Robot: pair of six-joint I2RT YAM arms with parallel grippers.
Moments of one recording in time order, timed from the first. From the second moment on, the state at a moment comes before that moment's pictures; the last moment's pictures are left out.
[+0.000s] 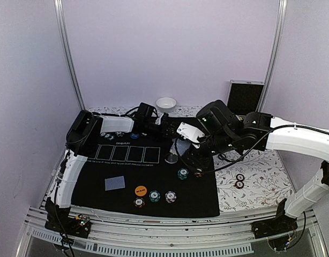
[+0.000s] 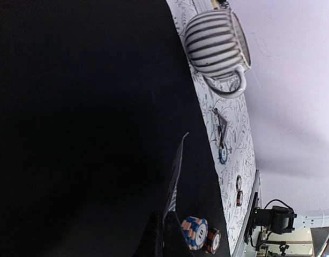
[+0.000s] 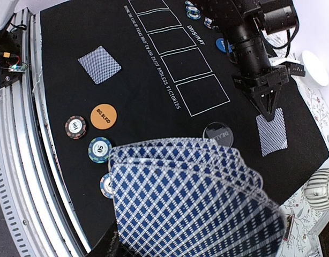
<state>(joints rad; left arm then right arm) -0.54 2.45 1.83 -0.08 0.73 -0.63 1.07 1.47 1.32 -0.65 0.07 -0.14</state>
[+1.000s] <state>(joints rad) -0.57 1.60 1.22 0.05 0.70 -0.45 1.07 1.47 1.32 -0.67 0.07 -0.13</state>
